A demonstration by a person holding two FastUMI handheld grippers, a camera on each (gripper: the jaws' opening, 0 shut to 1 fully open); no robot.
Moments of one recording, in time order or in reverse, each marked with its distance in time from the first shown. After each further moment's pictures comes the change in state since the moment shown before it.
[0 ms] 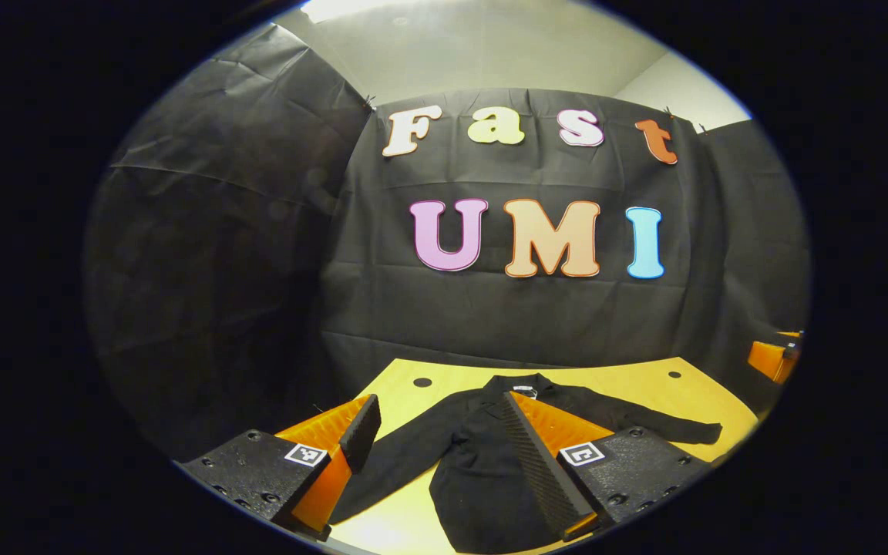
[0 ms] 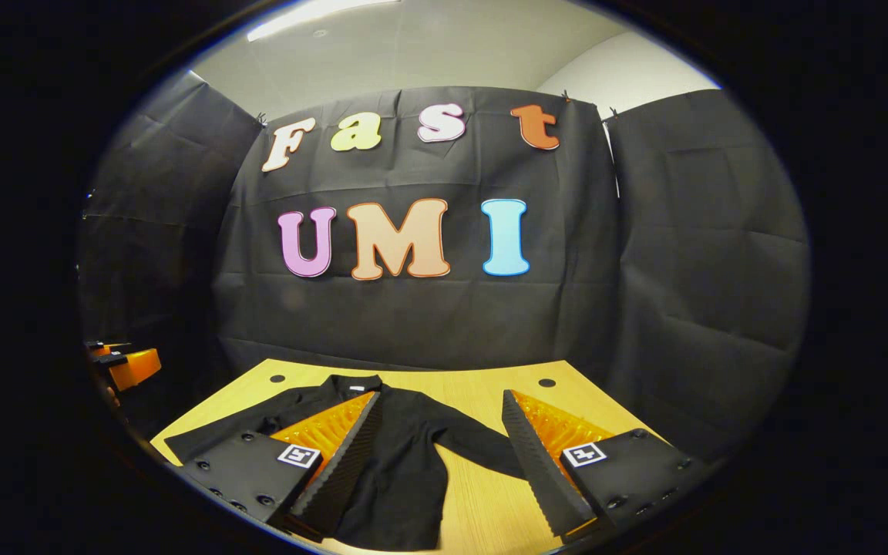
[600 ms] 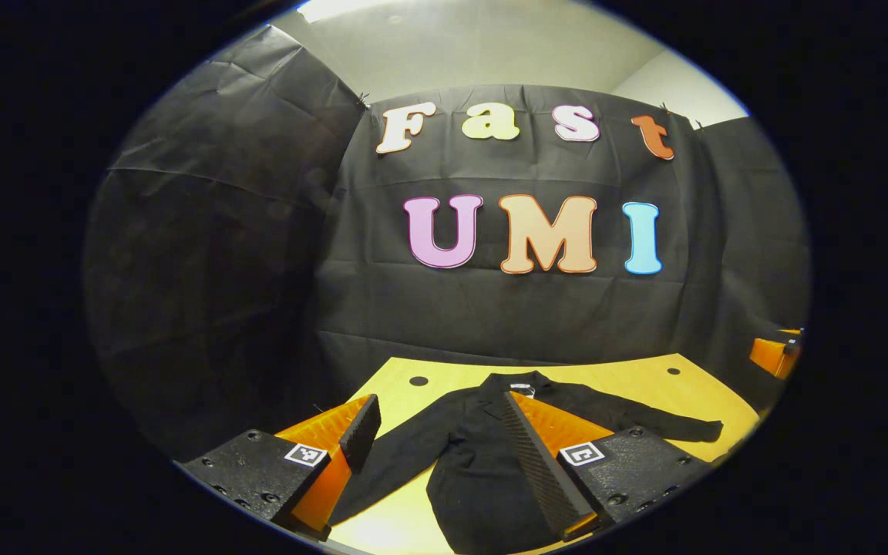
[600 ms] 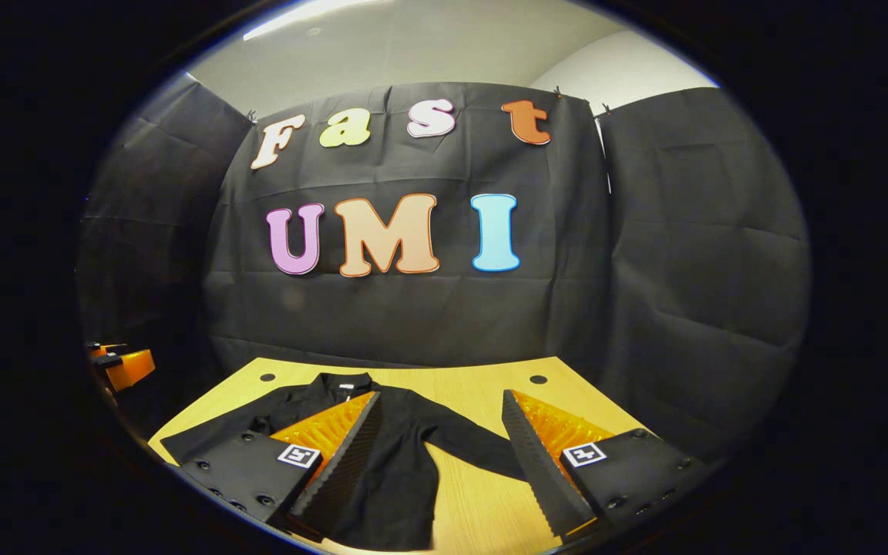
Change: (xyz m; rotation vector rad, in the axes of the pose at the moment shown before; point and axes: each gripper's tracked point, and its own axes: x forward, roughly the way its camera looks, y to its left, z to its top) left arm 0.007 -0.003 -0.002 0.018 0.013 -0.006; right arm 0.009 -0.011 -0.001 0.014 0.014 -0.027
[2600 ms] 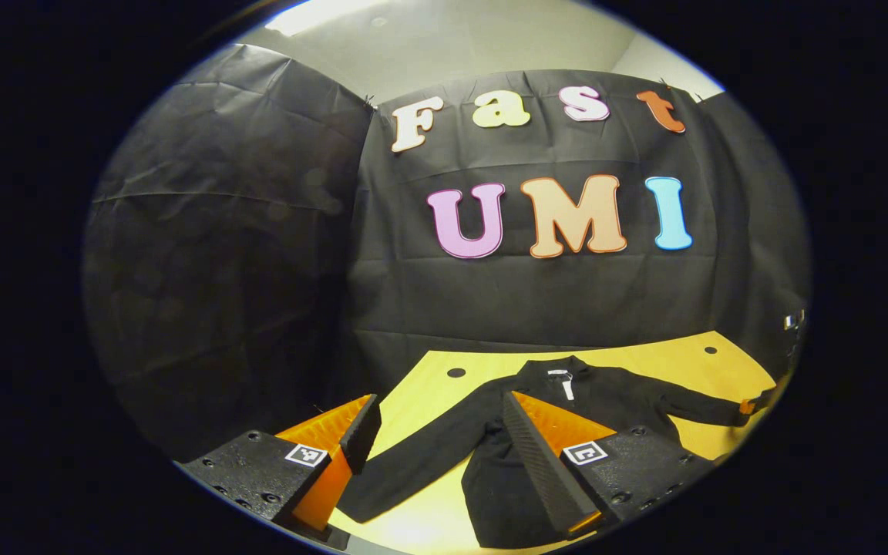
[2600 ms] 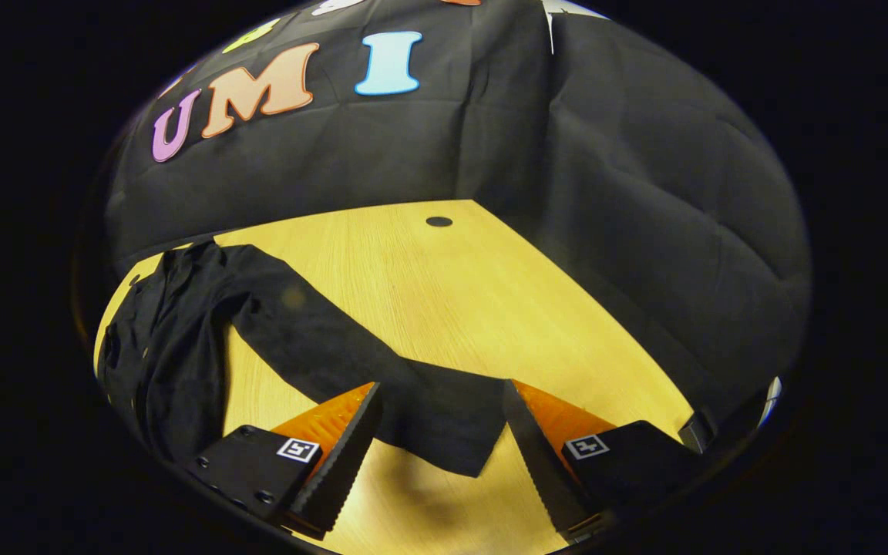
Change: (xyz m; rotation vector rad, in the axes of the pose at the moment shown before) left arm -0.011 0.013 -0.001 0.092 0.038 0.133; right arm 0.154 -0.200 -0.238 0.055 0.542 -0.245
